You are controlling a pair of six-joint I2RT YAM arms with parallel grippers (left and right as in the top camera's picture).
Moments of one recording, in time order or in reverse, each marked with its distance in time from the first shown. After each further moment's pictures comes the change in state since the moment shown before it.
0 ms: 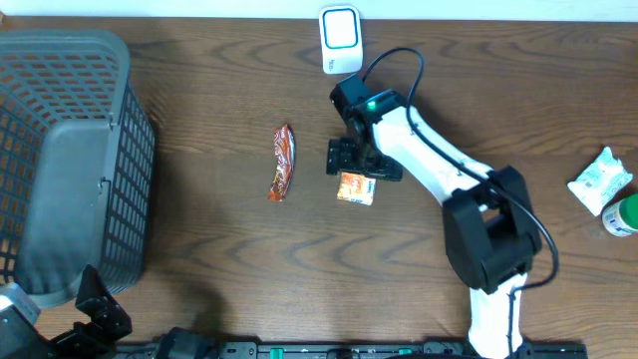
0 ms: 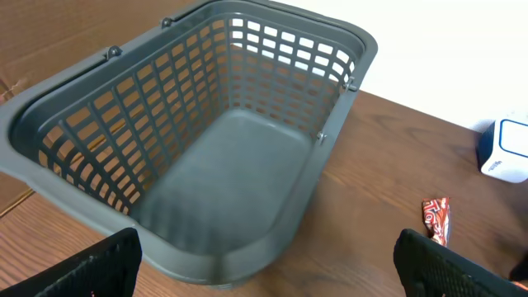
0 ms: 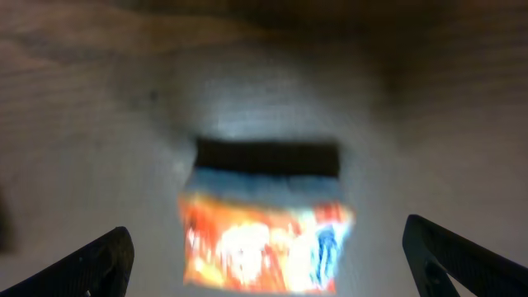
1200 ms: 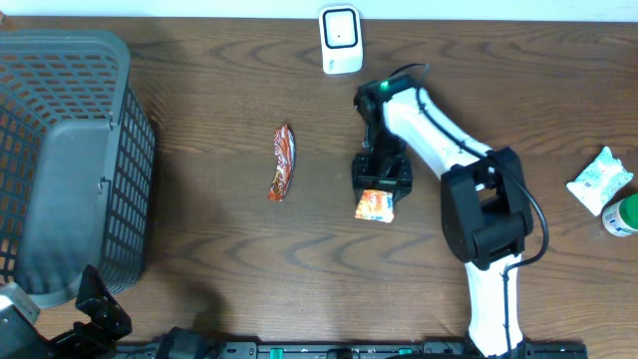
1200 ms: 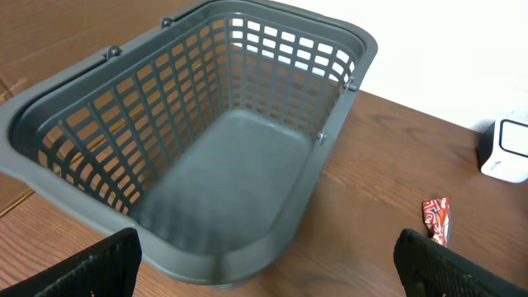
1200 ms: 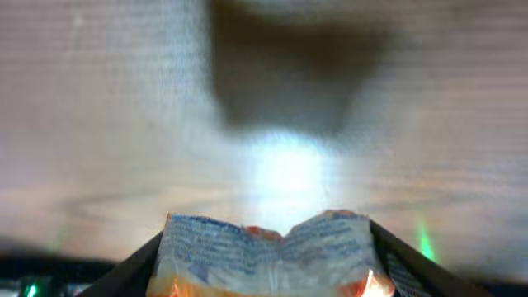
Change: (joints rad) left arm 0.000 0.000 0.000 0.000 0.000 0.000; right arm -0.109 0.120 0.156 -0.465 -0.251 -0.237
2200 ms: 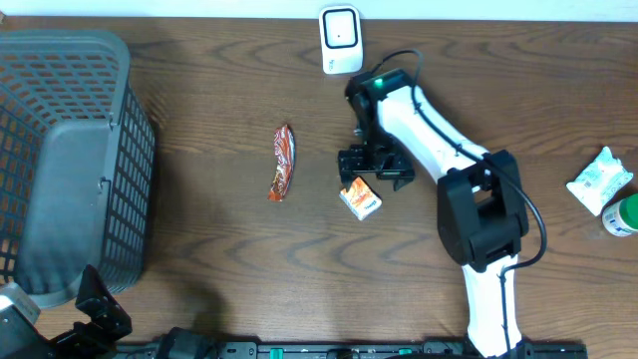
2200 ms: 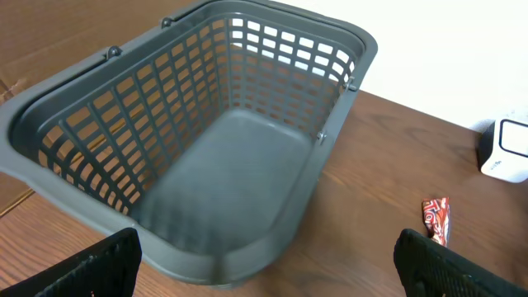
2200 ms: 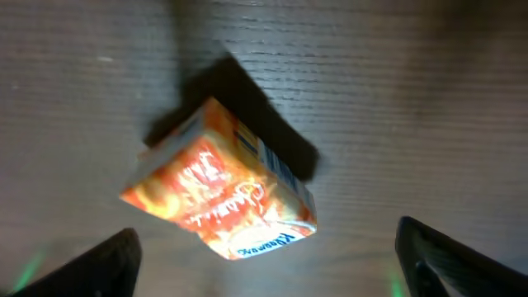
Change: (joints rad) left arm 0.000 0.000 0.000 0.000 0.000 0.000; right arm 0.048 0.000 0.029 0.113 0.131 -0.013
